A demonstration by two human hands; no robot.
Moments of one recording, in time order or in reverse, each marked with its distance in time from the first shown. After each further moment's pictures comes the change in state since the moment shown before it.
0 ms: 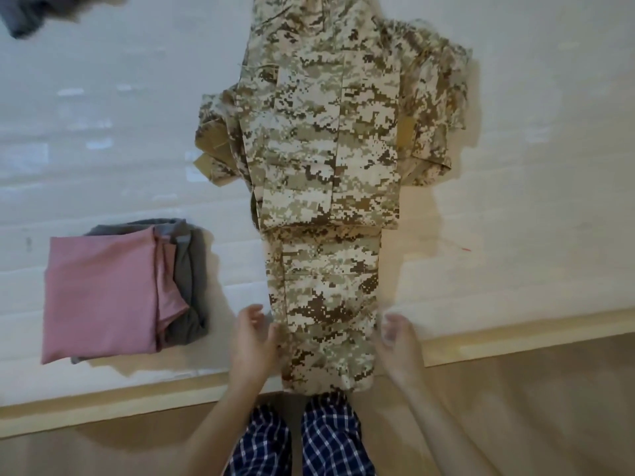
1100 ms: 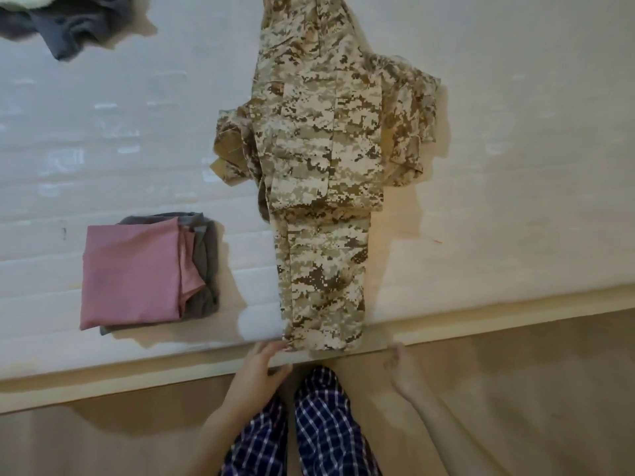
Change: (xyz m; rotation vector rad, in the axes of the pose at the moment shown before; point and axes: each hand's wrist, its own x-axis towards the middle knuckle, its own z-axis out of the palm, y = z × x) left_hand -0.075 -0.043 -0.030 0.362 -0.423 0.214; right_hand -0.074 0.023 -0.039 -0.129 -0.250 0.243
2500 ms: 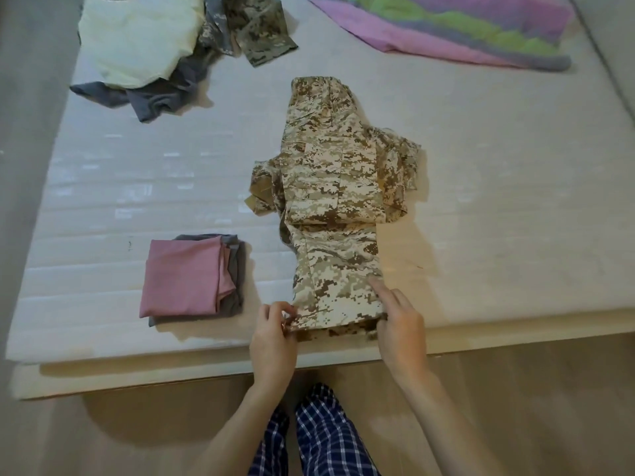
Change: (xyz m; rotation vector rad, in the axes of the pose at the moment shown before) left_hand -0.085 0.117 -0.053 -0.199 0.676 0.130; right_hand -0.152 -0.110 -0.059 -0.110 0.666 -0.818
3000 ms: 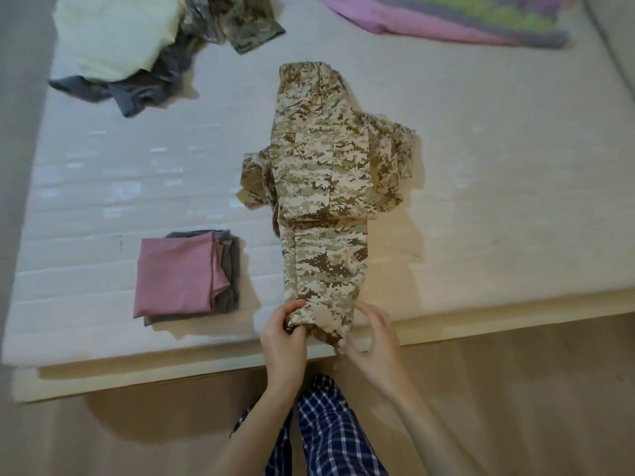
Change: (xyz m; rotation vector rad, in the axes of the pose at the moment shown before) left_hand -0.011 0.024 0.013 -0.446 -0.010 -0.228; right_hand -0.038 0.021 0.031 0.331 -0.292 0.247
